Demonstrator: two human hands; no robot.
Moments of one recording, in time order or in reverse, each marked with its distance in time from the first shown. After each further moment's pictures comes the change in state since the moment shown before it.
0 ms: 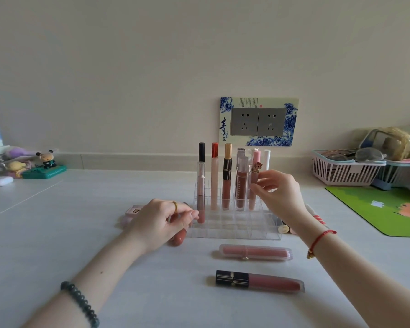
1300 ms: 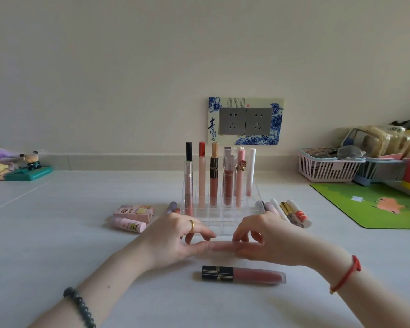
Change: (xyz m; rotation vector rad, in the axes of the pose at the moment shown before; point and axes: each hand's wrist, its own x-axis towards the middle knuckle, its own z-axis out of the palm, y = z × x) left_hand -0.004 0.019 0.028 0.045 -0.232 0.168; right_hand -0.061 -0.019 -0.037 -0.456 -0.717 -0.385
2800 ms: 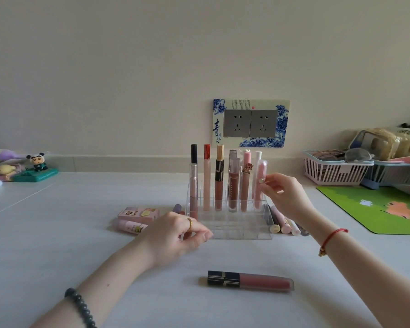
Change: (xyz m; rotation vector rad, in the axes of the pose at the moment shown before) left_hand 0.000 -0.010 -0.007 -0.075 0.035 -0.036; right_hand 0.050 0.069 -0.003 0.376 0.636 0.352
